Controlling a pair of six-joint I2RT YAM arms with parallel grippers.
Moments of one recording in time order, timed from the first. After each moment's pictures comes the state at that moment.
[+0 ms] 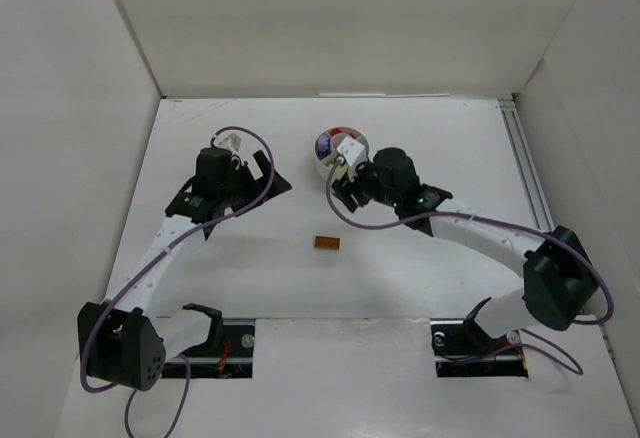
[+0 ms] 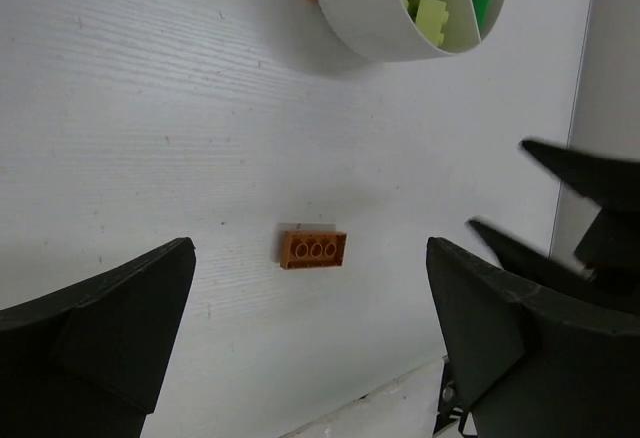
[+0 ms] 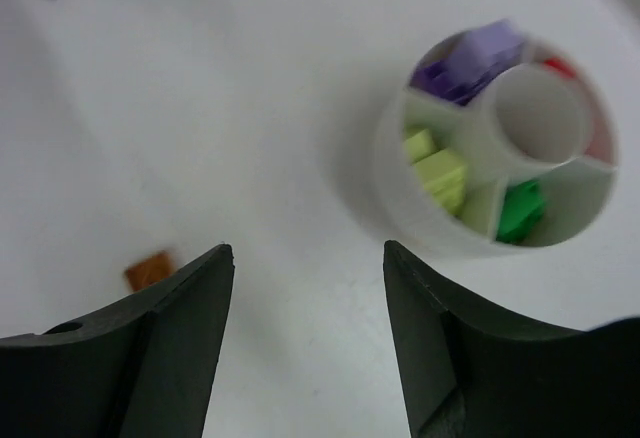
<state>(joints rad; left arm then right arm) -0.27 1.12 0.85 -0.40 0.27 -0.70 0.69 1.47 1.01 0.11 -0.12 -0.24</state>
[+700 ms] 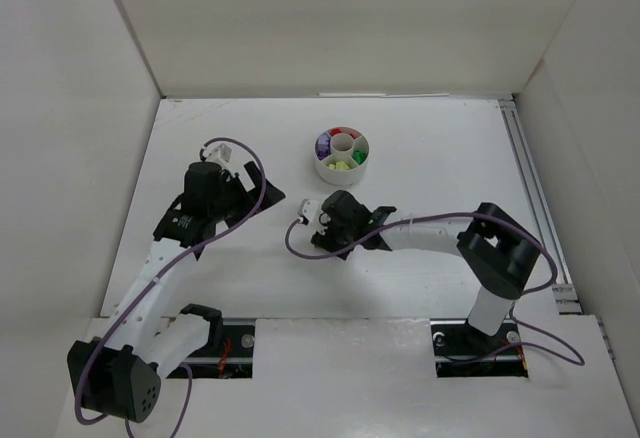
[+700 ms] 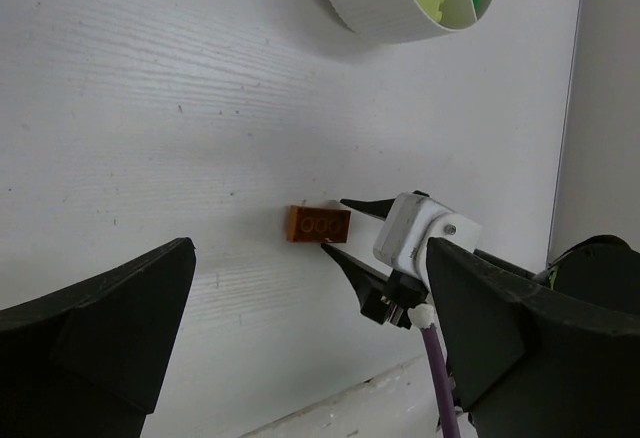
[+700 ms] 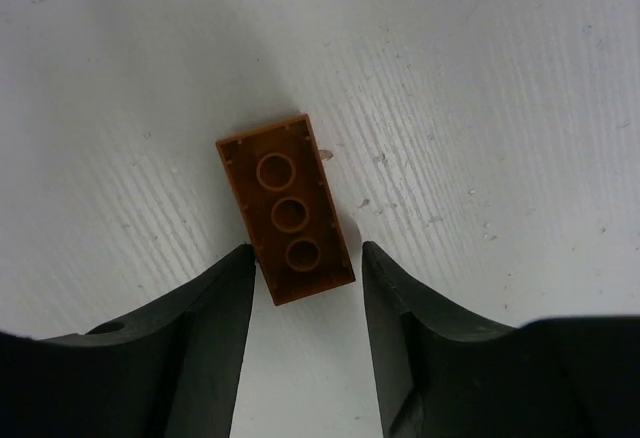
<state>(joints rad) -0.25 0.94 0.78 -0.46 0.26 -0.70 0.94 1.75 1.01 -0.19 -0.02 -0.28</state>
